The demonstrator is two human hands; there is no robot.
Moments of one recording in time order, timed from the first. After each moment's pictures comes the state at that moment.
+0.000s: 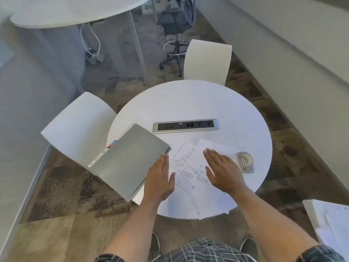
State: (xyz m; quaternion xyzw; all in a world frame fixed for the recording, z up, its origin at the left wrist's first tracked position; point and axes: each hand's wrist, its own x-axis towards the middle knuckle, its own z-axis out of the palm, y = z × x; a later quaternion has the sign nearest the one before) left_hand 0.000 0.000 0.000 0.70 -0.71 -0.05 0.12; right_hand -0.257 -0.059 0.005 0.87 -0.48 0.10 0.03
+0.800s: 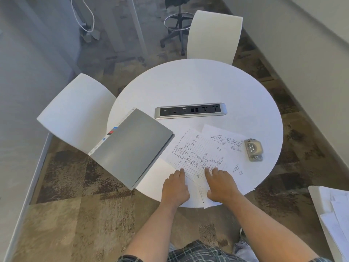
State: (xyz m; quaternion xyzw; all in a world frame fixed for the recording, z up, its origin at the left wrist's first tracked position) left_hand -0.037 0.022 -0.051 0.69 -0.68 -0.22 -0.09; right_hand -0.226 -0.019 -0.046 0.84 -0.49 -0.22 -0.07
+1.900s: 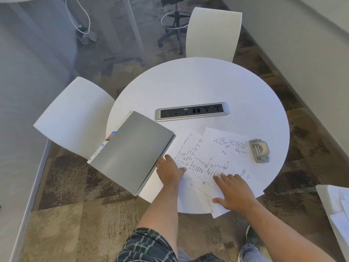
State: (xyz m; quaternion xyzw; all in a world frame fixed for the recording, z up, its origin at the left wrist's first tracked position) left_hand -0.014 -0.058 -0.063 0.86 -0.46 -0.20 0.01; right_hand -0.255 -0.016 -0.054 0.86 -0.48 -0.17 -0.09
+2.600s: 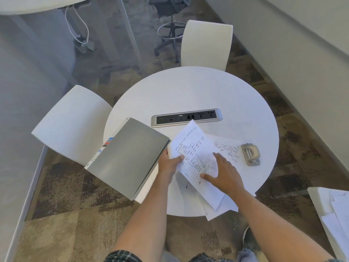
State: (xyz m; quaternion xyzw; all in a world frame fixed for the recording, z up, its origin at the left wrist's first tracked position) left_hand -0.016 -0.073 -0.017 0.67 -0.26 -0.55 0.43; right_hand -0.242 -0.056 -0.032 0.71 -0.65 0.05 -0.27
